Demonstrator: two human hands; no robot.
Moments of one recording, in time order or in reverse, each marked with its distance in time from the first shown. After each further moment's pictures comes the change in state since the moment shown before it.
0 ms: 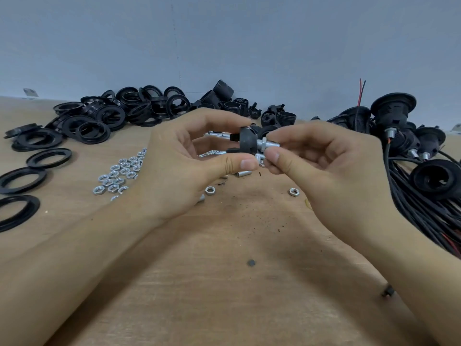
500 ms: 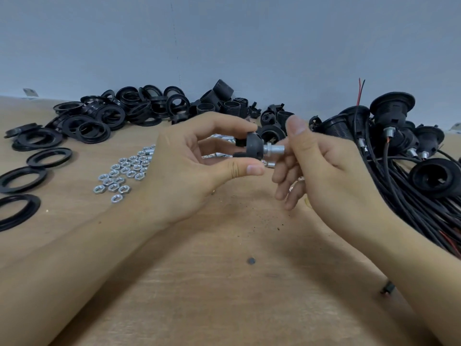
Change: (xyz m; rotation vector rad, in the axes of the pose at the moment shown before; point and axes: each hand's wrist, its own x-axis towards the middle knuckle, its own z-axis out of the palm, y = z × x) left_hand -0.003 0.000 0.004 0.045 0.000 -0.003; right_hand 0.000 -0.001 -0.001 -0.055 -0.093 0.209
